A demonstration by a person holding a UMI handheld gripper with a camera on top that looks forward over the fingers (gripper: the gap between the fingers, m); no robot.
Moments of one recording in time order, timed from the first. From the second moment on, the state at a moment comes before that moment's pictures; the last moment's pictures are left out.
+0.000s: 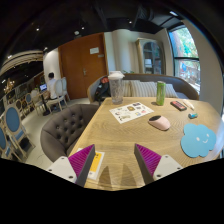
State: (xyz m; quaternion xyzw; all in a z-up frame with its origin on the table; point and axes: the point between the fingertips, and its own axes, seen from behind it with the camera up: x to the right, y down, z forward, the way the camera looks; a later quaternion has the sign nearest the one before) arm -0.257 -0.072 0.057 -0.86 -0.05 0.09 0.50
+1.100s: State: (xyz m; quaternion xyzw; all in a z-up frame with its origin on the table) arm -0.067 0.135 -0.011 -0.89 -0.01 0.02 0.45
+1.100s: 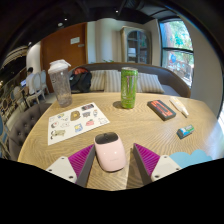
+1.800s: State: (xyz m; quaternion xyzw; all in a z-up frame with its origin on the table) arm -0.007 0.053 0.094 -0.84 -0.05 0.06 0.53
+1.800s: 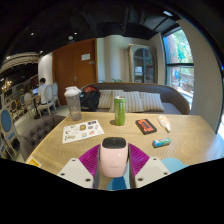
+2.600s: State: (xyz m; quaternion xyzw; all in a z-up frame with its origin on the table) arm 0.168 -0.015 -0.007 -0.88 0.00 0.01 0.48
